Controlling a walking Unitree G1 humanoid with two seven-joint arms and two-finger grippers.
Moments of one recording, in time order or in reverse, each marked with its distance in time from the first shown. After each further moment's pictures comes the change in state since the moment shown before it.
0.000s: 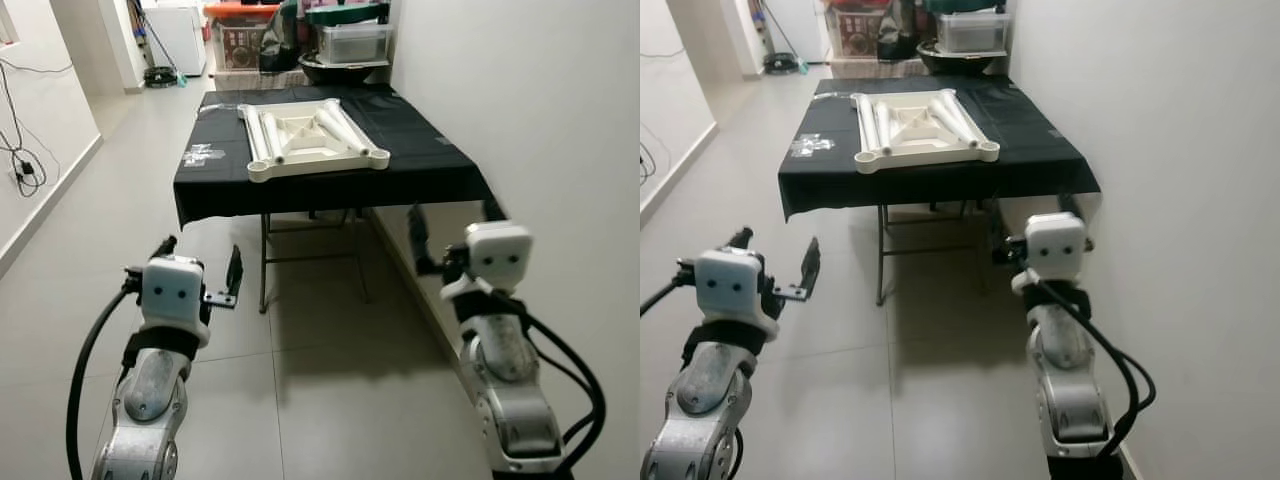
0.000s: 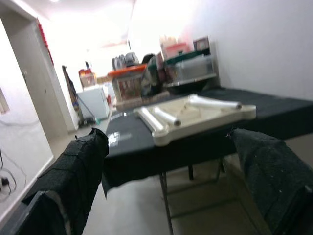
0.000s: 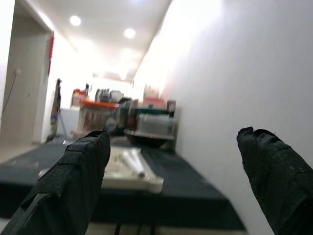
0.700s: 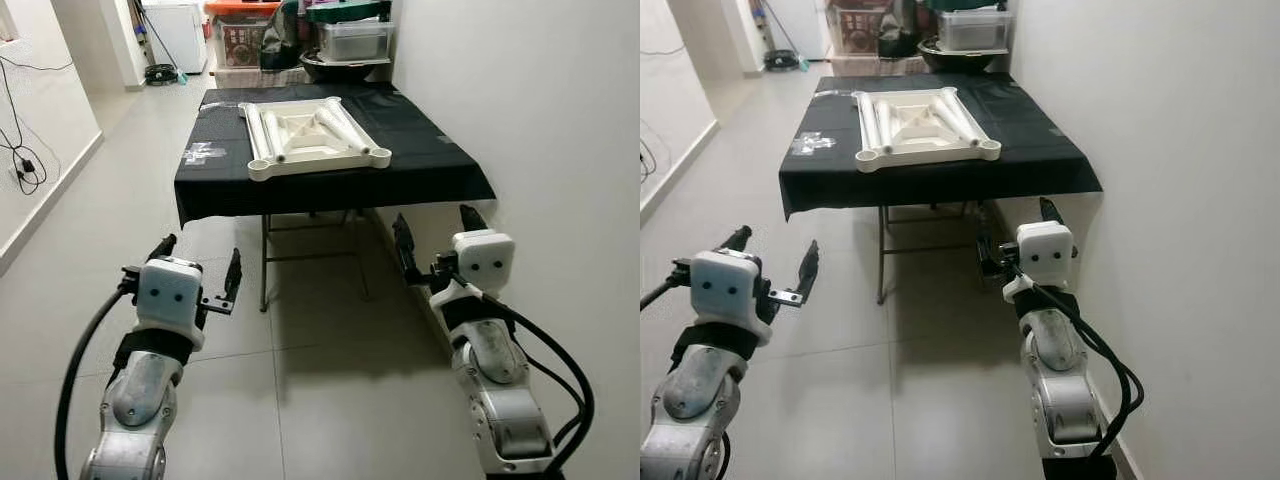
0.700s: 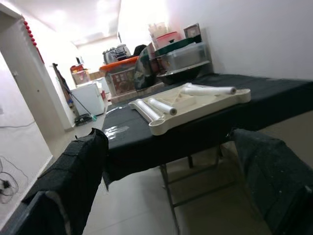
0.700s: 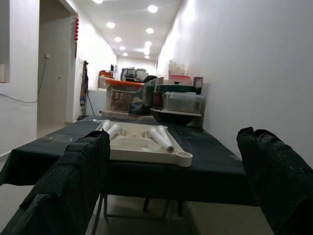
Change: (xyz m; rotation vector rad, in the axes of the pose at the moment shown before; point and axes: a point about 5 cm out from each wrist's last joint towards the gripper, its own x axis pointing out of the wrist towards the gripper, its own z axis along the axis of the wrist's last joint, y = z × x) left arm -0.007 -0.001 -0.005 0.080 0.040 -0.059; right arm -0.008 0.014 -0.022 0.085 0.114 0.104
